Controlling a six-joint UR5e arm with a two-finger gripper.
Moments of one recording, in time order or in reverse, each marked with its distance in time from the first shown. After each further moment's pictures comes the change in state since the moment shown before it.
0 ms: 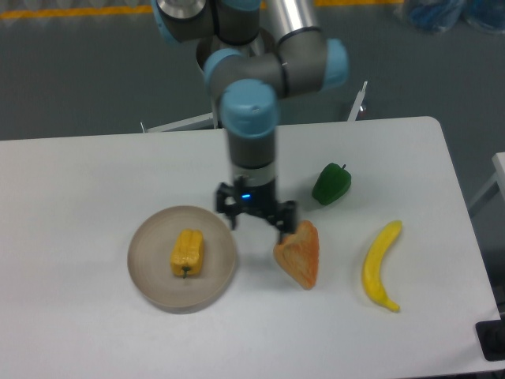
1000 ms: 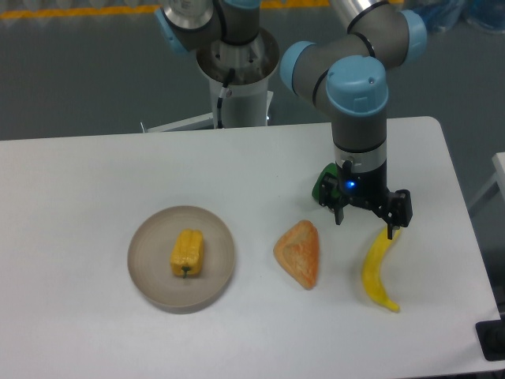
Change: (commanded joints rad) arm 0.068 -0.071 0.121 0.003 0.049 0.109
